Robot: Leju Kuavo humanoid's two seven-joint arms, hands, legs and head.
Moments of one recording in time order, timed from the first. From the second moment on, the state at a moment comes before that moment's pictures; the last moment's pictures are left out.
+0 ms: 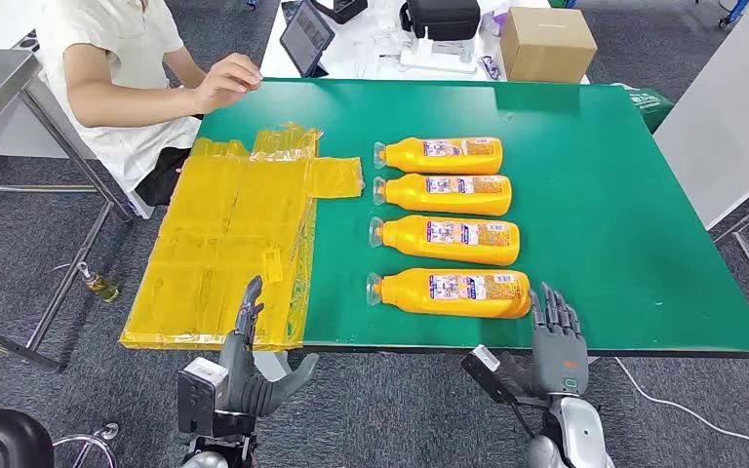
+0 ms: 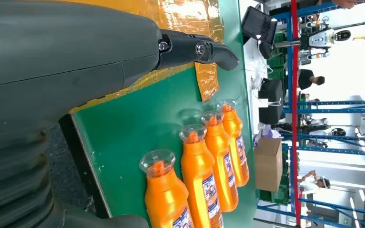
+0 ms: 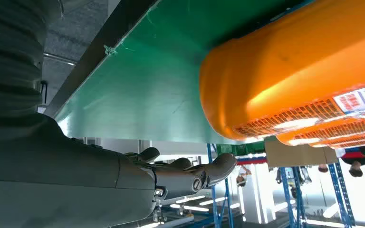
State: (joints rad) left arm 0.10 -0.15 -0.38 -1.48 -0.10 0.29 -0.46; right arm -0.01 -0.07 0.05 -1.12 1.23 -0.67 -0.16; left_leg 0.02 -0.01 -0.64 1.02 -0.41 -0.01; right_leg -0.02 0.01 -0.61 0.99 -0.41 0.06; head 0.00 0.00
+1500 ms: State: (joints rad) left arm 0.10 -0.17 -0.39 -1.49 -0.09 0.33 -0.48; right arm 0.10 0.11 0.13 -1.46 0.65 -0.69 -0.61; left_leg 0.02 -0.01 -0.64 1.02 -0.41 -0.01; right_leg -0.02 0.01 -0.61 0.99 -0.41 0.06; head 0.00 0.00
